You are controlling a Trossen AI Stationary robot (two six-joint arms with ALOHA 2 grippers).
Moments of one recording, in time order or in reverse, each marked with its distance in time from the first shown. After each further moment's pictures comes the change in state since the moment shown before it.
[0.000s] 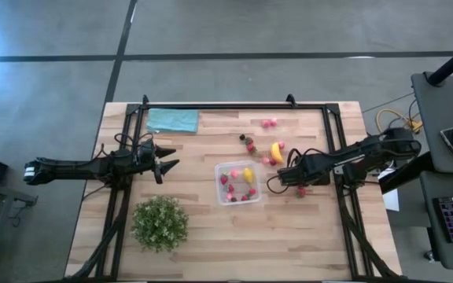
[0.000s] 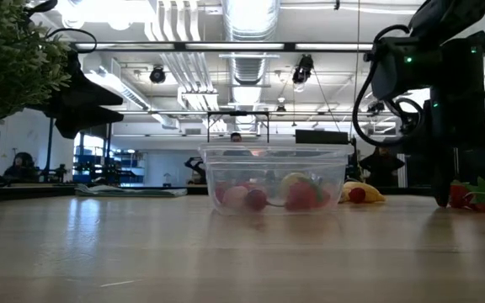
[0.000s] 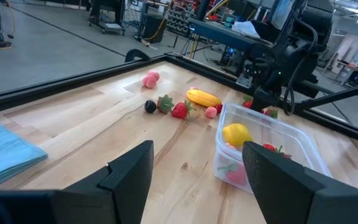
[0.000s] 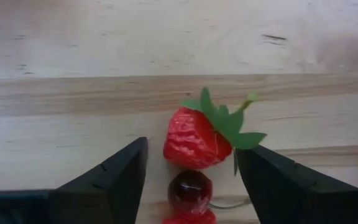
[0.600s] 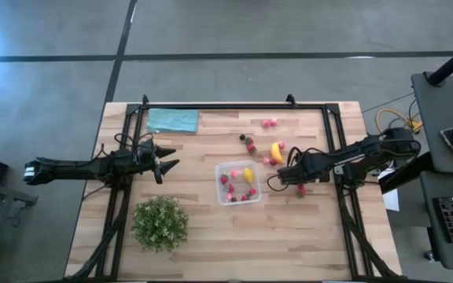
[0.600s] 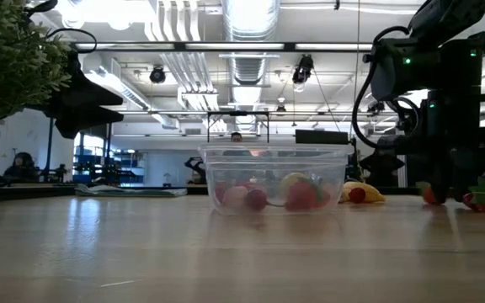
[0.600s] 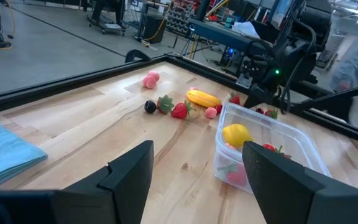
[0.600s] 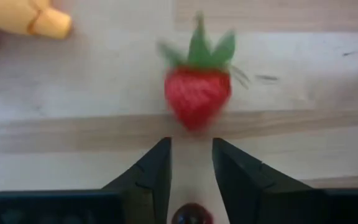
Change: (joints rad) left arm 0.000 -0.001 0.000 0.000 0.000 0.000; right arm -0.008 -0.005 -0.002 -0.002 0.096 0.004
